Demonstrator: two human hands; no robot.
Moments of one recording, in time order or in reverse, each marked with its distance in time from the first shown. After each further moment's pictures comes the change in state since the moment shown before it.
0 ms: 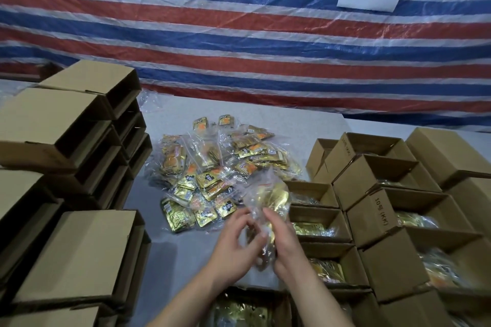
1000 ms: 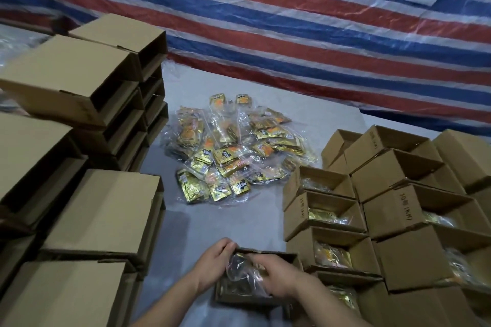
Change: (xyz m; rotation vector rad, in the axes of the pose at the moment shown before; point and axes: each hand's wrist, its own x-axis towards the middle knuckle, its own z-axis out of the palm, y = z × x) left_hand -0.038 -0.155 -0.036 -0.003 -0.118 -0.369; right_hand -0.003 0.088 -0.043 -1.479 -0.587 0.081
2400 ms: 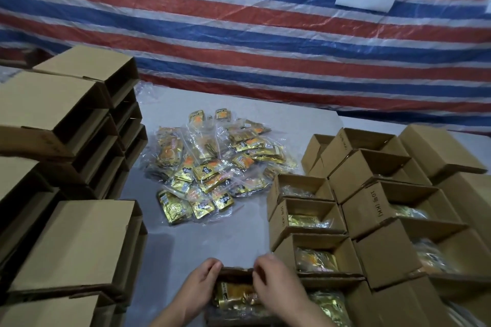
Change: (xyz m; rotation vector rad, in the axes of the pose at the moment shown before) left_hand -0.008 0.003 0.010 0.138 0.037 0.047; right_hand -0.044 -0.011 -0.010 -0.137 0.479 0.115
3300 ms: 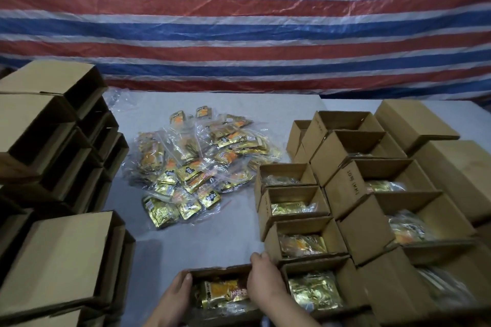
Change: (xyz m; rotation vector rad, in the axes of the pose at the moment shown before) left_hand -0.017 -0.012 -0.007 0.048 0.098 -0.272; right_hand 0.014 0.022 0.036 0.102 -0.057 0.292
